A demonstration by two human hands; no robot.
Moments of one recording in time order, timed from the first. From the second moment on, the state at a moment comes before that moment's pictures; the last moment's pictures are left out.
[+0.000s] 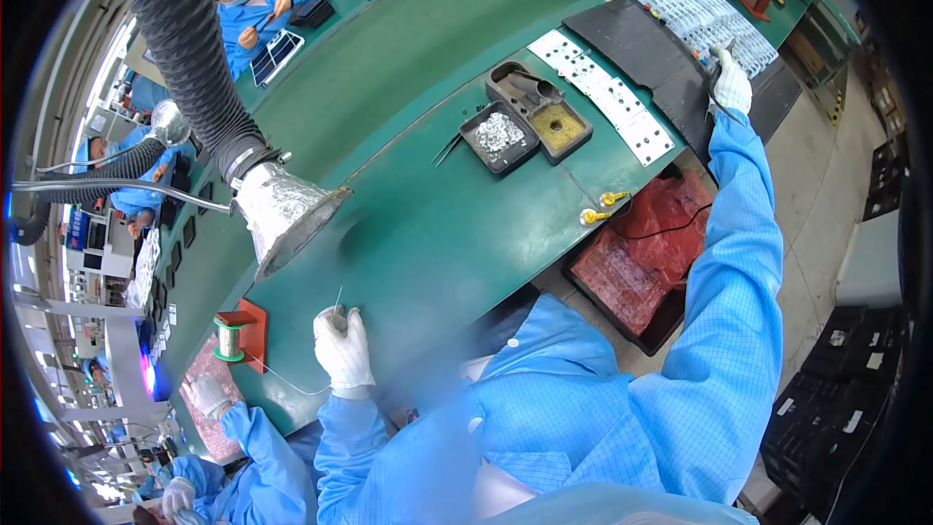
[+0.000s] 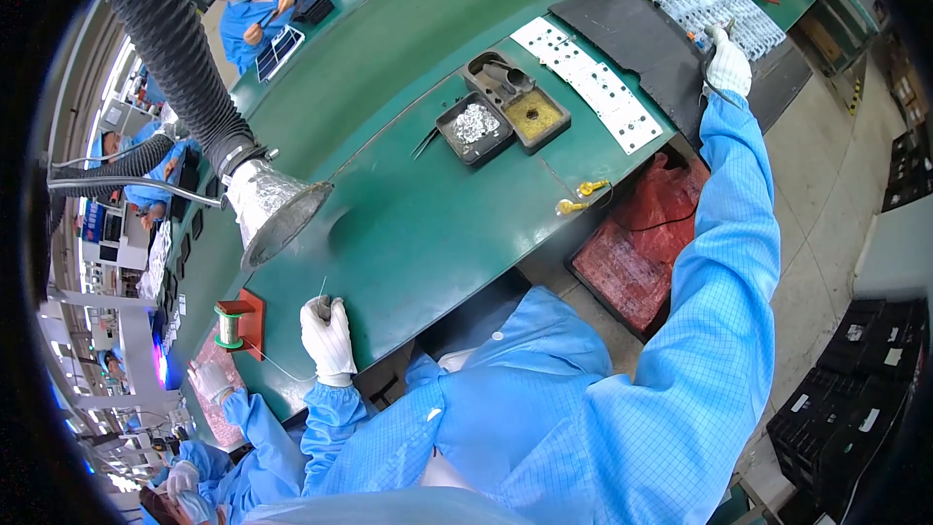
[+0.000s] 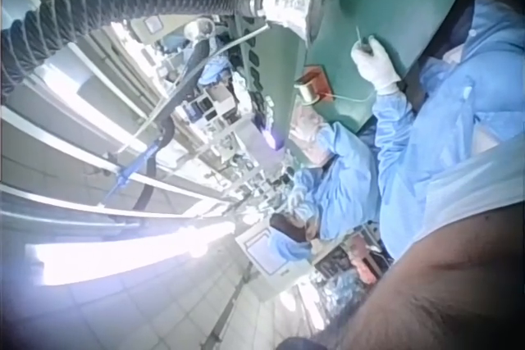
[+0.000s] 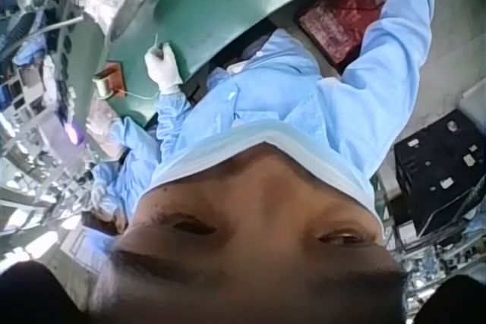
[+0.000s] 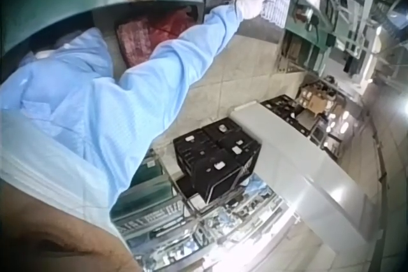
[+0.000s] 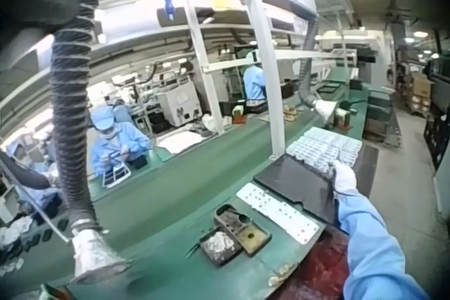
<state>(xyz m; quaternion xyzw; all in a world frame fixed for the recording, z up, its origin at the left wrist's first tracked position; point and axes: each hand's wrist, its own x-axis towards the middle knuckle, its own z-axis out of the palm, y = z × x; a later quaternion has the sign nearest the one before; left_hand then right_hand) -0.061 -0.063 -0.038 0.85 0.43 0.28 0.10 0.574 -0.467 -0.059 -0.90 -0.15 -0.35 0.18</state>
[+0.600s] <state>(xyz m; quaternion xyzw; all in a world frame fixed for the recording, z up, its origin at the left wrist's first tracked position) -0.059 -0.062 -0.038 0.86 0.42 0.28 0.08 0.571 -0.468 -0.053 -0.93 -0.09 -0.36 0.05</state>
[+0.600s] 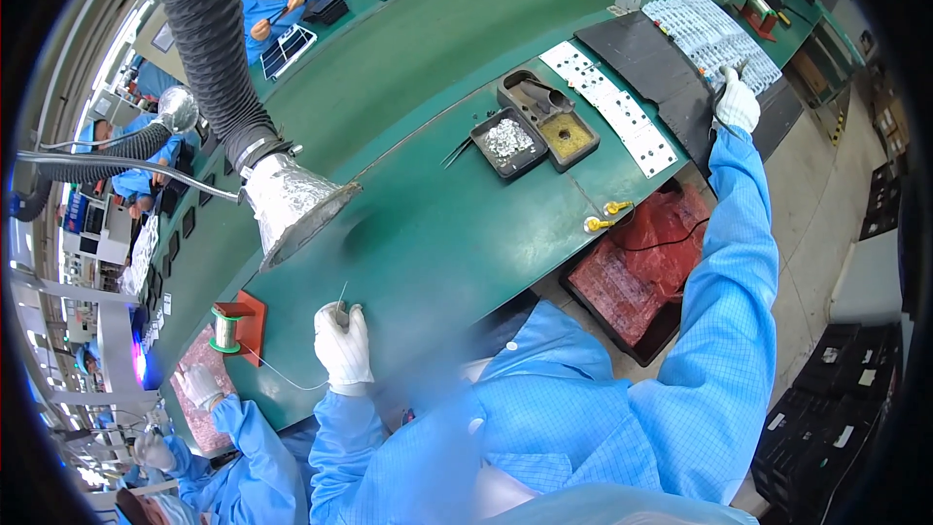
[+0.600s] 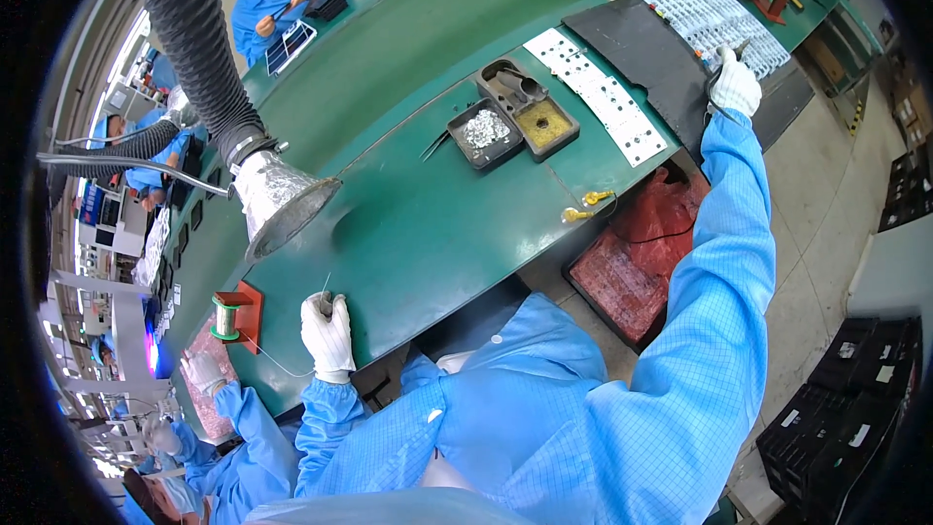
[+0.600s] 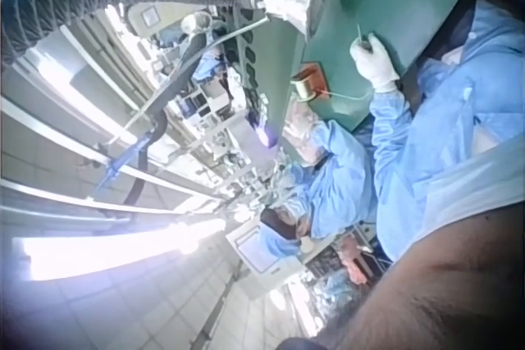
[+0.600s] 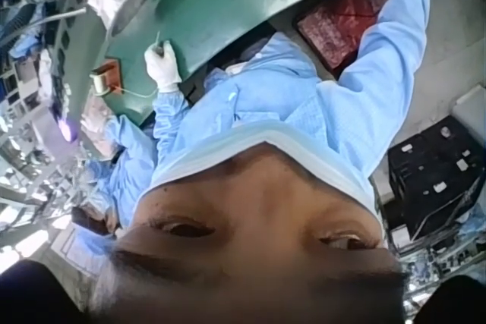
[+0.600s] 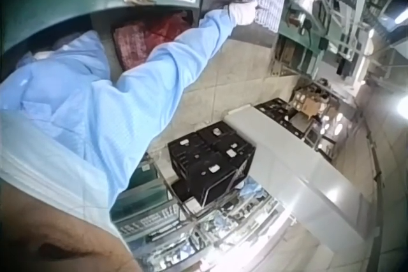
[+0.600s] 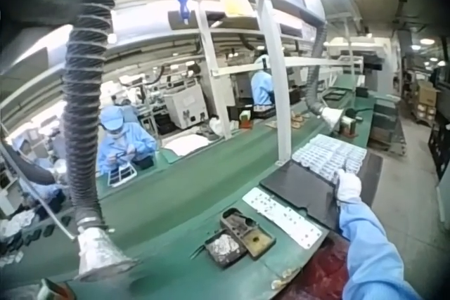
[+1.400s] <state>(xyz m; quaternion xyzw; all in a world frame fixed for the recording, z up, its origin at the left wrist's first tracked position) -0.060 -0.066 -0.033 0.86 0.38 0.32 0.12 0.342 -0.316 0.063 -0.77 -0.34 -0.09 0.53</state>
